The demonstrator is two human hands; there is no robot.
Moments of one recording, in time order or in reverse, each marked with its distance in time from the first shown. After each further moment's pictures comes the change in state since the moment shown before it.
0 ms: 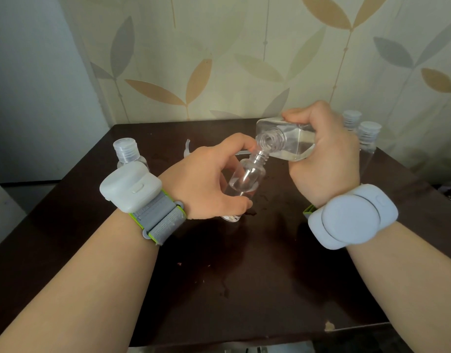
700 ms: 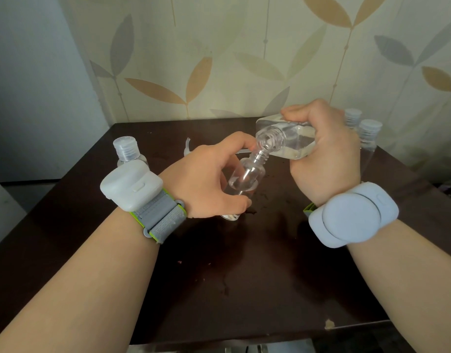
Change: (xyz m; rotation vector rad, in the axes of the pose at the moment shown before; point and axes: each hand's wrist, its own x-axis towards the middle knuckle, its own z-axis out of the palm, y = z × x) left_hand 0.000 0.000 -0.001 0.019 -0.001 0.014; right_hand 0.001 -0.002 0.000 0.009 0.027 -0.037
